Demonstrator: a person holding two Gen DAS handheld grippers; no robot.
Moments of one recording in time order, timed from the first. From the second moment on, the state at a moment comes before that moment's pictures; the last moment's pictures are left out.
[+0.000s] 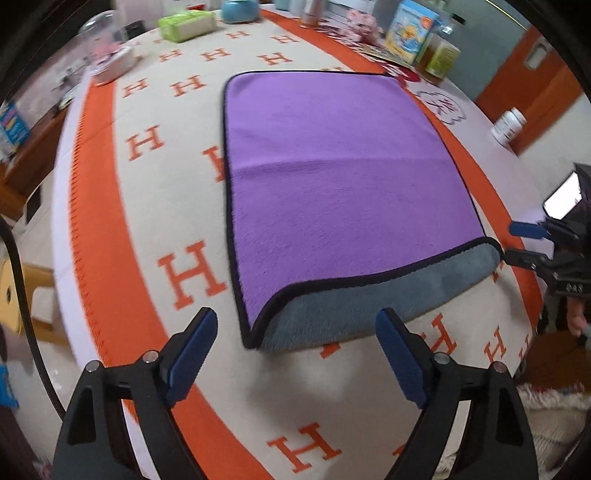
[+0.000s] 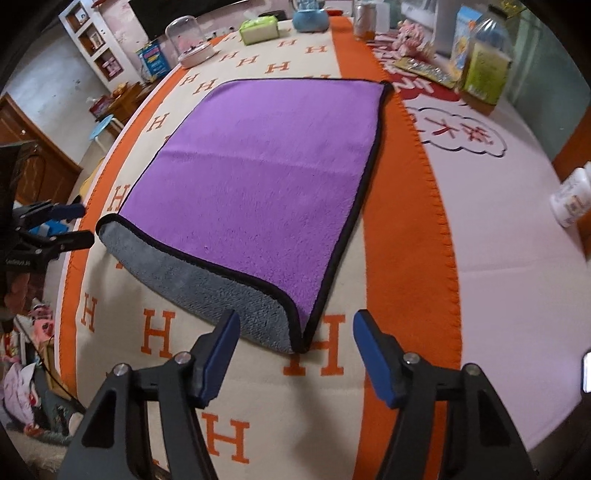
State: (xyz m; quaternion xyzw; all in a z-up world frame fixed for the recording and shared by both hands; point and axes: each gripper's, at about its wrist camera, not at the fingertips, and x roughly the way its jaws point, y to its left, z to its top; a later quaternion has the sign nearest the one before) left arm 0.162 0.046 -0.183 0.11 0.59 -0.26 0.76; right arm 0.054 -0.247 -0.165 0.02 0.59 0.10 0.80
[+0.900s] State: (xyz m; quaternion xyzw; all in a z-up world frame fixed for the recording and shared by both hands) left arm 0.199 0.036 -0.214 0.15 0.63 -0.36 0.67; right arm 0.078 -0.245 -0.191 0.05 0.63 0.23 0.74
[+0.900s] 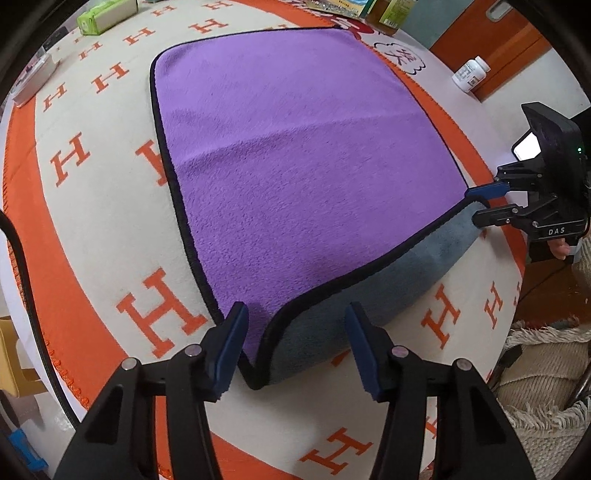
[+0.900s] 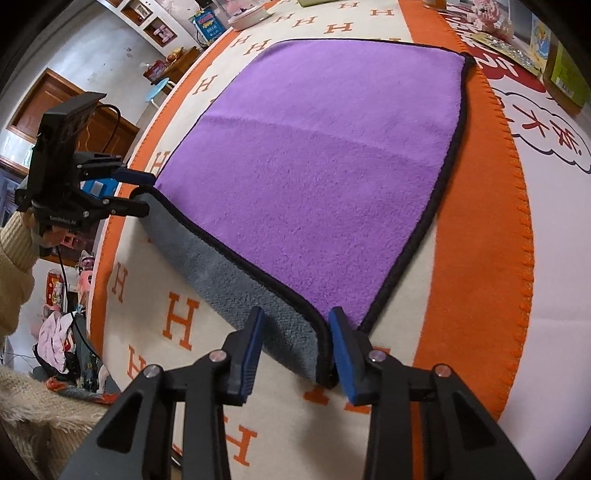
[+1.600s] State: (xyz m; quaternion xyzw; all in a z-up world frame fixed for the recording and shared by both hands) left arm 0.177 0.026 -0.208 0.23 0.60 -0.30 0.70; right arm 0.073 -0.235 -0.174 0.02 0.61 0.20 0.77
